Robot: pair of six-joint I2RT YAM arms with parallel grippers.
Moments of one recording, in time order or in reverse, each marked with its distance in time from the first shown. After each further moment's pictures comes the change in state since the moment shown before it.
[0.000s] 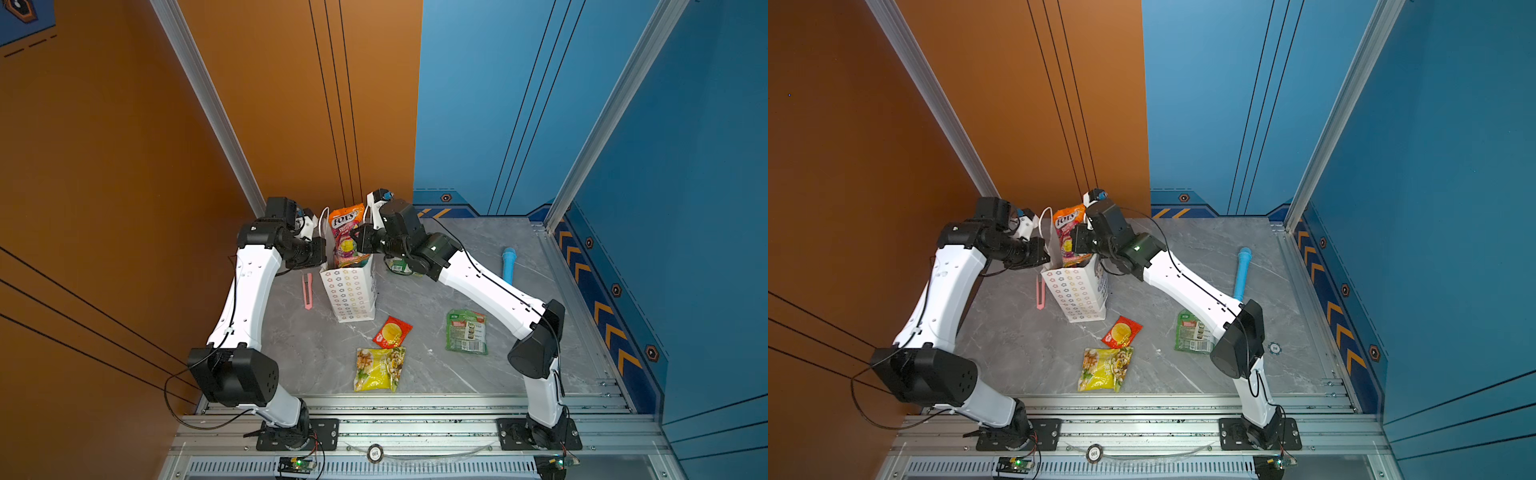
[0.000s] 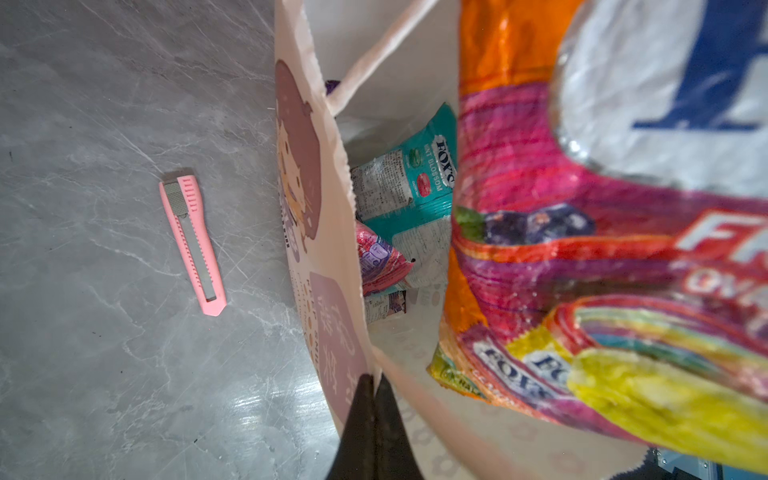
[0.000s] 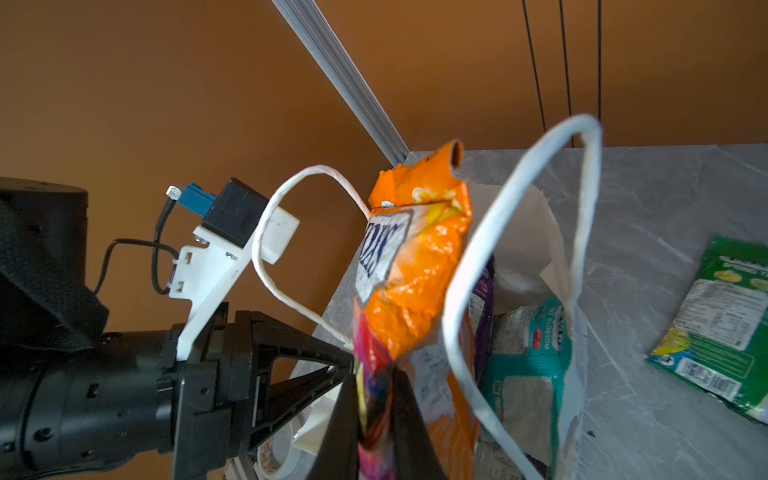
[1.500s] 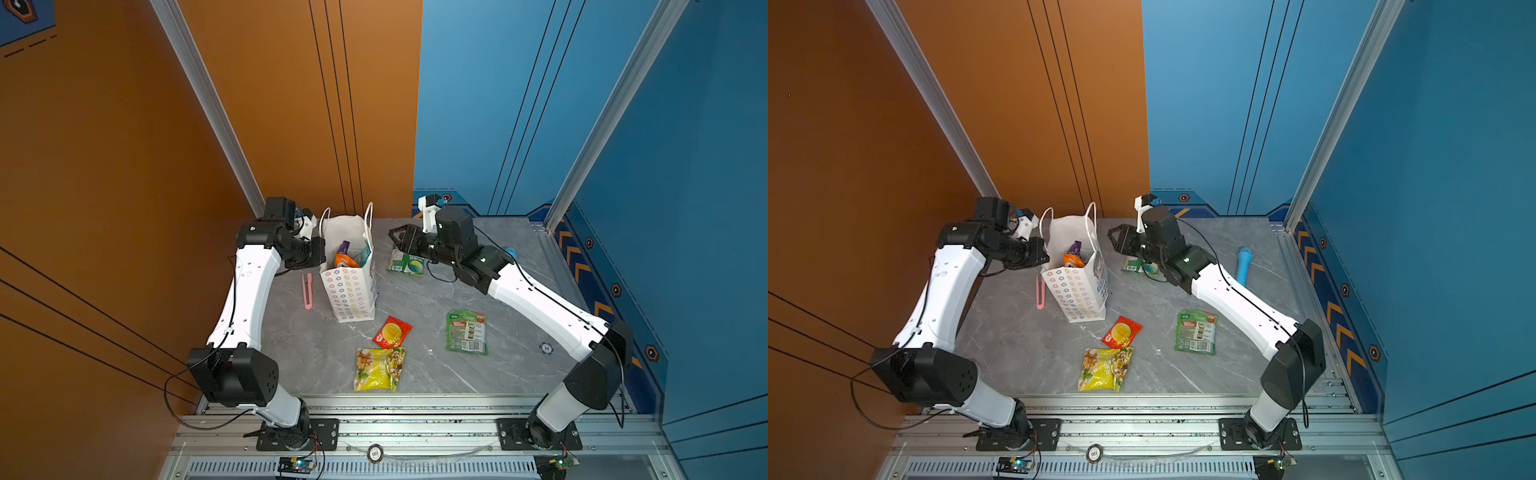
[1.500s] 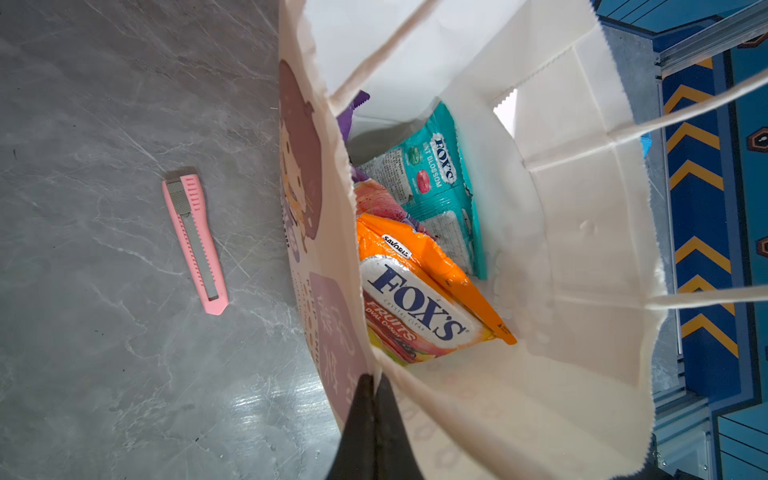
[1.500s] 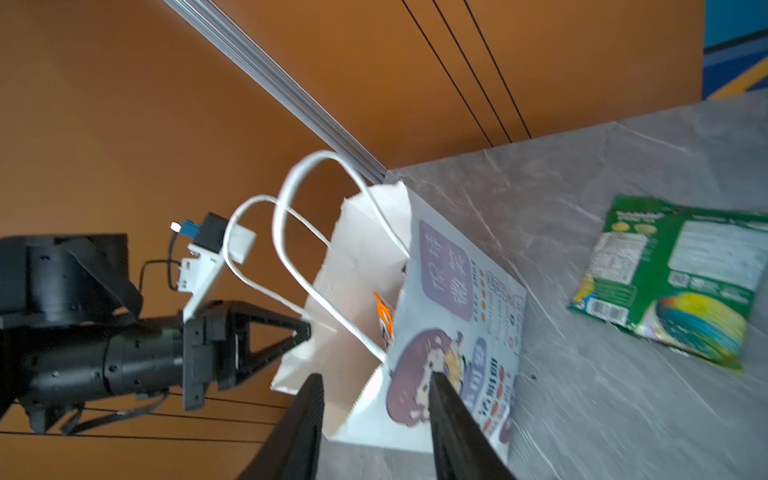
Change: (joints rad) left arm 0.006 0.000 0.000 -0.001 0.000 0.000; right arm -0.154 -0.416 -0.605 0.201 -0.077 0.100
